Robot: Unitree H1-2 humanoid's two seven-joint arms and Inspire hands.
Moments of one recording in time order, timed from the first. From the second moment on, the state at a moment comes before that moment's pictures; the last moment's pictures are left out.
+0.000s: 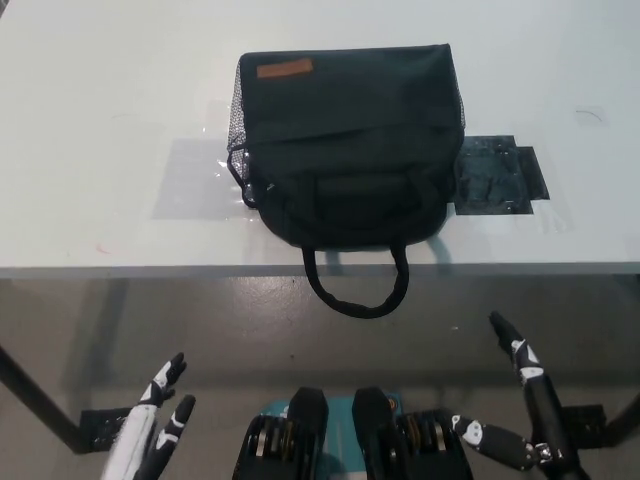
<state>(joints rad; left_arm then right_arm) 0.13 0.17 -0.04 0.02 0.34 -0.23 0.05 0.07 -0.05 0.08 0.00 -0.26 -0.30 -0.02</state>
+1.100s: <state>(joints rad) -0.82 0.29 -0.06 -0.40 0.82 0.02 -0.27 -0.75 -0.13 0.03 -0.33 -0.68 0.06 0.15</state>
